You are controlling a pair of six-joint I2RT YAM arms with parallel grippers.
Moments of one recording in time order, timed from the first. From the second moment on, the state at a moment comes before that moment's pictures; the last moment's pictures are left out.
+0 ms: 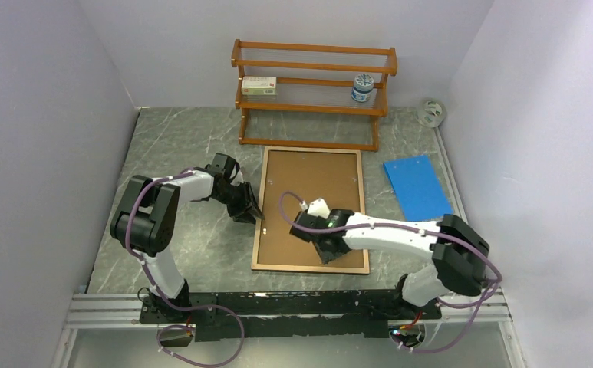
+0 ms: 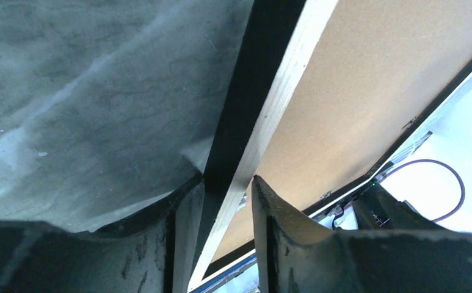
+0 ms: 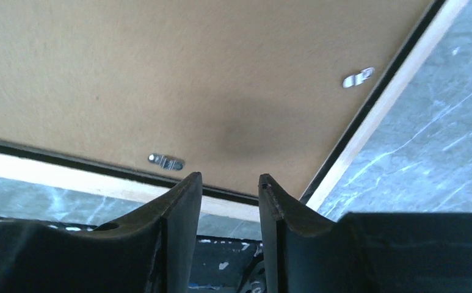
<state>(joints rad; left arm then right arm) -0.32 1.78 0.95 -0.43 0.52 -0.64 1.13 1.50 0.93 -0.91 0.41 0.65</state>
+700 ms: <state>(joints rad) -0.33 1.77 1.00 -0.45 0.44 -0.64 0.36 1.29 0.80 -0.61 0.21 0.70</state>
